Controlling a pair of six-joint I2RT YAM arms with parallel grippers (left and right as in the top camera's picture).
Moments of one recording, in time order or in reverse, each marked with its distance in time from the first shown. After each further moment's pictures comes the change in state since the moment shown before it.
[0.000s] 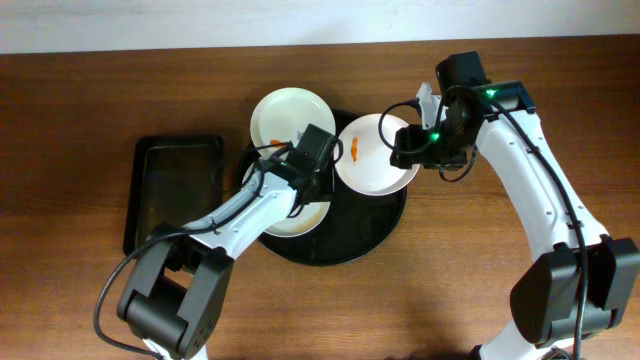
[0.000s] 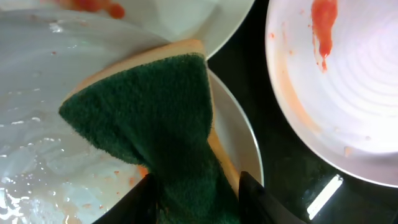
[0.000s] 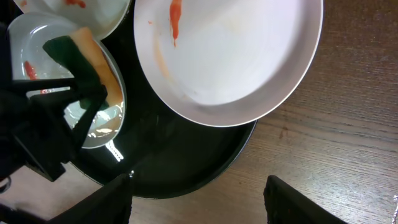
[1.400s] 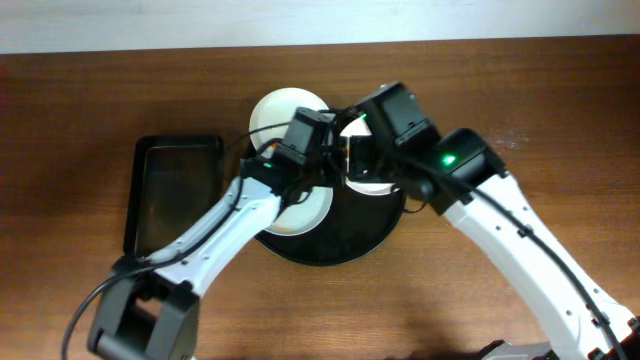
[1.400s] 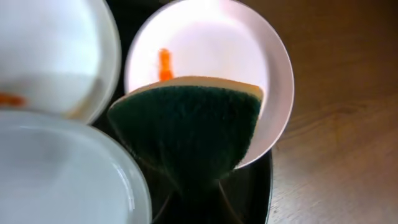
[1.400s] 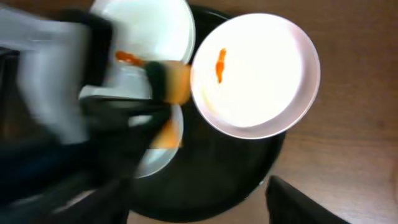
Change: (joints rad) left arm 0.032 -0.169 -0.001 0.126 0.274 0.062; right arm 0.388 -0.247 0.000 0.082 0.407 0.386
